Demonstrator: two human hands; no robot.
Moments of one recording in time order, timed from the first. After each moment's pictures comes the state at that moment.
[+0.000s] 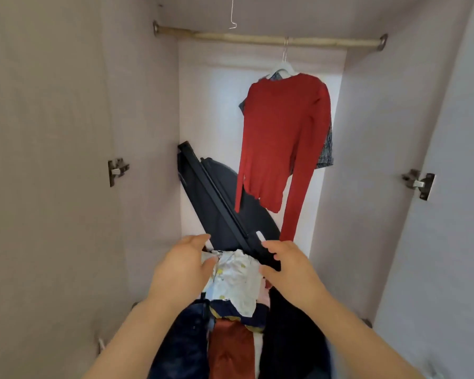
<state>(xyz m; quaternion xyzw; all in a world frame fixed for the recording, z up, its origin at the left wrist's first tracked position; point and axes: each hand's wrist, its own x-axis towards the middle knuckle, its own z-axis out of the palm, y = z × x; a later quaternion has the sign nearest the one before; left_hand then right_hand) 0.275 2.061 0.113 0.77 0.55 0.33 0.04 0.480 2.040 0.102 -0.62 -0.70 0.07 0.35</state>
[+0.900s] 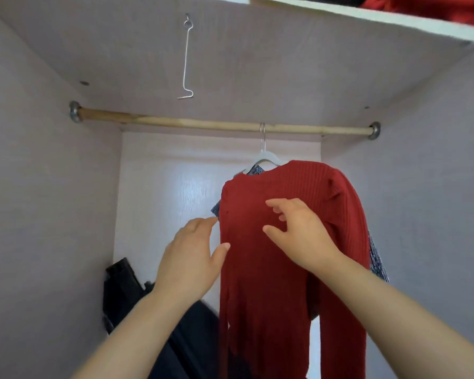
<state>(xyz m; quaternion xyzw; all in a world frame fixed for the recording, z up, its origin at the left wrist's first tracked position) 0.396 2.417 0.305 0.77 0.36 0.51 -0.09 0.580 2.364 0.344 -0.56 -0.66 -0.23 0.44</state>
